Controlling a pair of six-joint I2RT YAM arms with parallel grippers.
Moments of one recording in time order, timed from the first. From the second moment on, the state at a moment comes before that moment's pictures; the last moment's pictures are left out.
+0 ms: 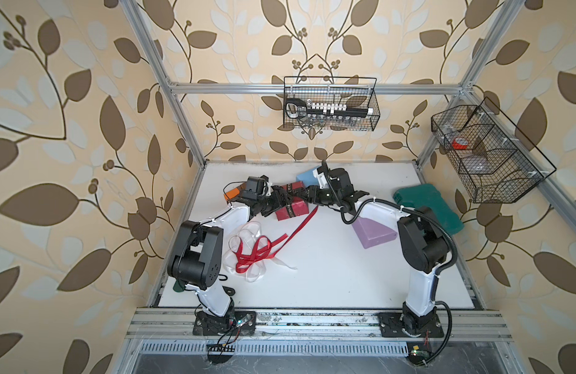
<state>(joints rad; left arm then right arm) -0.26 1.66 1.05 -0.14 0.47 -0.67 0.50 1.92 1.34 0.05 -0.48 0.68</state>
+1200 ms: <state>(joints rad) -0.68 1.53 0.94 -0.10 0.44 -0.84 0.47 1.27 0.67 -0.31 -0.32 0.53</state>
